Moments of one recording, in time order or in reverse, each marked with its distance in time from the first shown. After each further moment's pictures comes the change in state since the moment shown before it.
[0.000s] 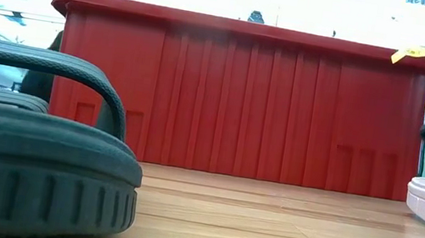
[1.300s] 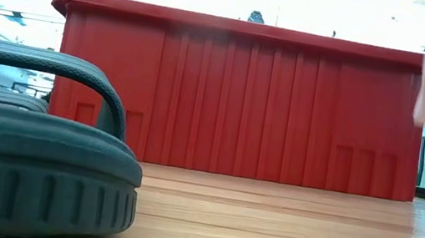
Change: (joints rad) left arm 0.000 0.000 0.000 -0.006 0.038 0.004; right arm 0.044 -0.045 0.129 0.028 0.033 0.060
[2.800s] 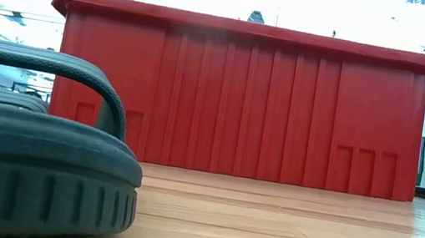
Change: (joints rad) left arm 0.068 -0.018 0.001 0.565 -0.231 0.156; right arm -0.301 -0.190 0.337 0.406 0.484 -1.205
